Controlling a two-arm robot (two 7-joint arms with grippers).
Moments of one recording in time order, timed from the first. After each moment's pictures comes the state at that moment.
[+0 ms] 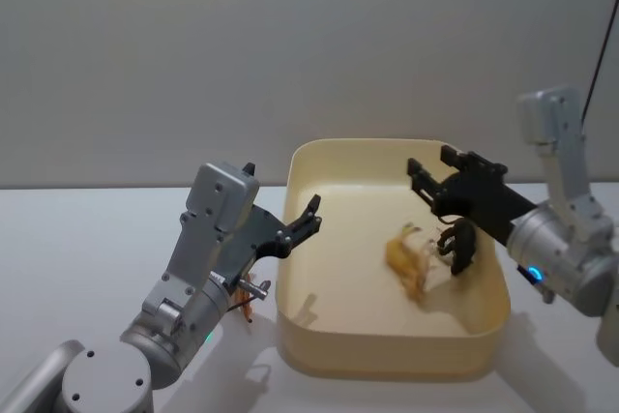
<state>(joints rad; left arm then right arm) -0.24 0.38 0.45 -1.63 -0.20 0.01 -0.01 0.32 0.16 -0.22 -1.53 0.20 0.27 0.30</state>
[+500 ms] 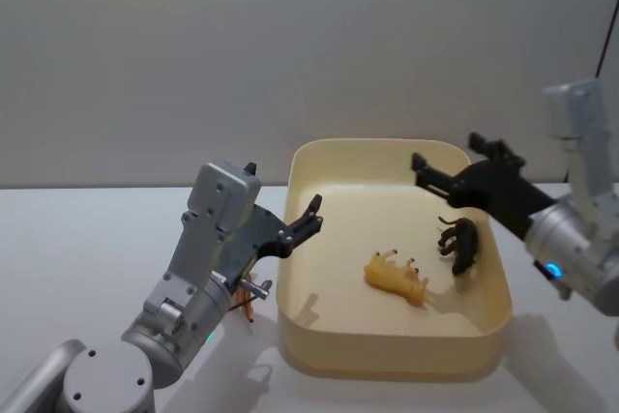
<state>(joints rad) -0.24 0.38 0.45 -1.63 -0.20 0.01 -0.01 0.30 0.18 -0.21 -1.55 0.23 0.24 0.29</state>
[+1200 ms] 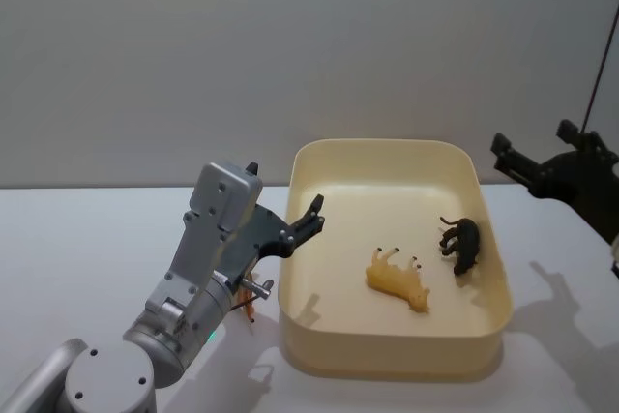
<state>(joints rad) -0.24 0.38 0.45 -1.63 -0.20 0.01 -0.01 0.17 0.29 -0.11 -1.73 0.38 0.22 0.20</state>
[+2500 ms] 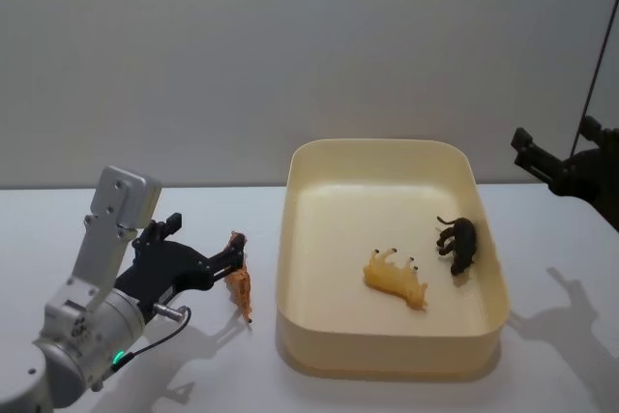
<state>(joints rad) -0.15 0.54 0.34 -1.71 -0.49 0.24 -0.06 0.12 0.32 -0.08 -1.79 0.43 0.22 0.17</state>
